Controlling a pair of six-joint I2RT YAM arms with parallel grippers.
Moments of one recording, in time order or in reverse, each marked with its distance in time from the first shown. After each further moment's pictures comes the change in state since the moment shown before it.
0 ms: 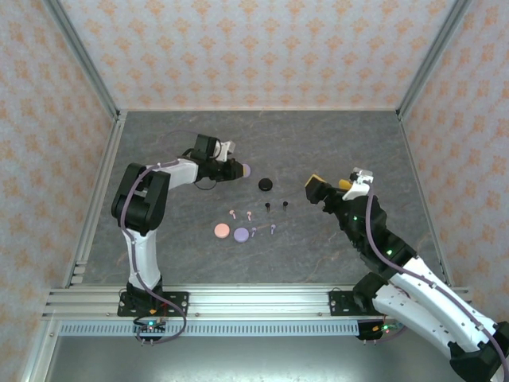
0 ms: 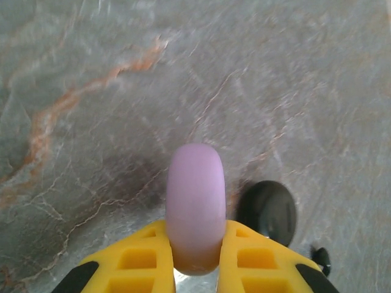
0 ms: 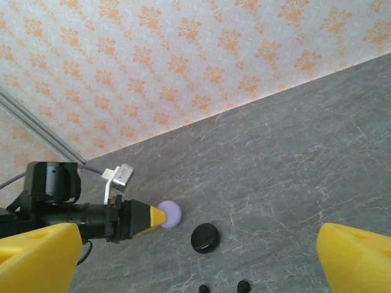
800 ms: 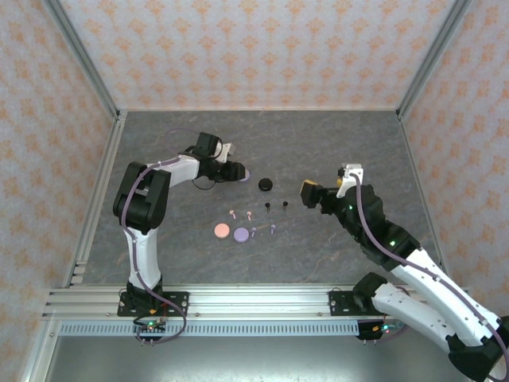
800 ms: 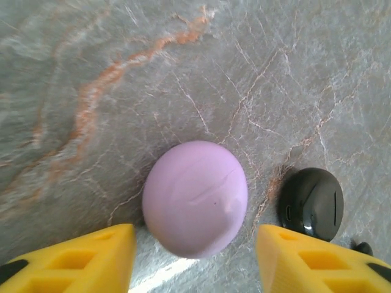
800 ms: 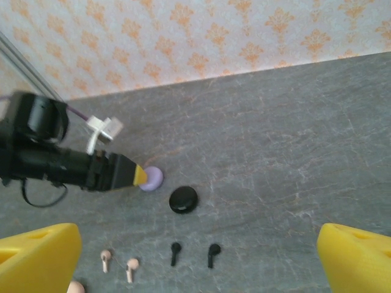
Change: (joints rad) left arm 0.001 -0.019 0.055 -0.160 -0.098 0.079; right arm 0.000 0.097 0.165 -0.246 -0.073 -0.160
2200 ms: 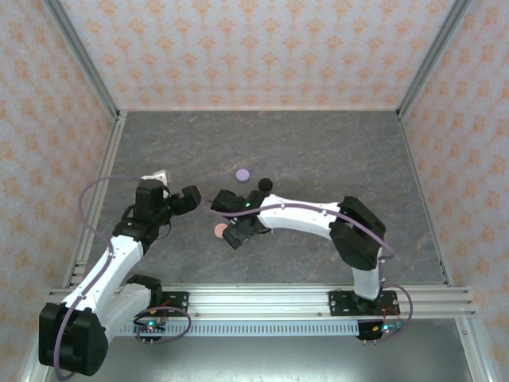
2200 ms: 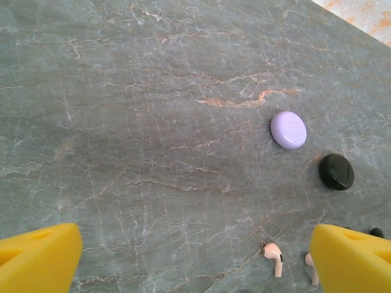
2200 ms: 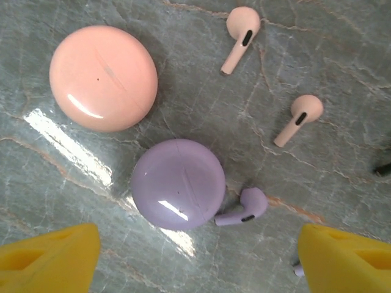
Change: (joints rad) left arm 0.116 -1.113 -0.769 -0.013 -0.419 -0.184; right arm 0.421 1.202 0.674 -0.418 -0.146 -0.158
